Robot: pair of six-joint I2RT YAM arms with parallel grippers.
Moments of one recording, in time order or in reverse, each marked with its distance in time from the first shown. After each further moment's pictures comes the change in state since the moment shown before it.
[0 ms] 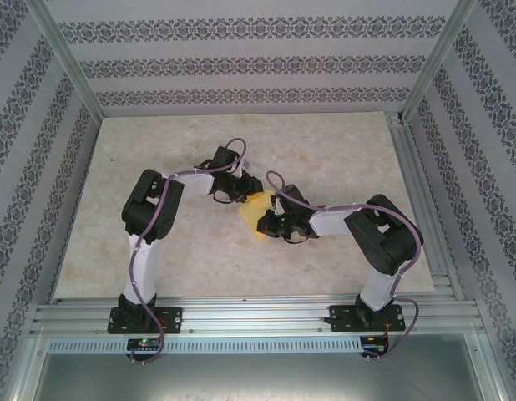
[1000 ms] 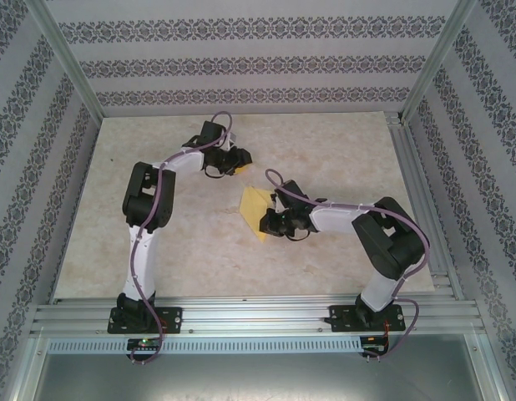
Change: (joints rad) left arm 0.129 0.079 0.308 -0.160 -0.058 0.113; right arm 0.002 -0.078 0.100 -0.283 0.062 -0.097
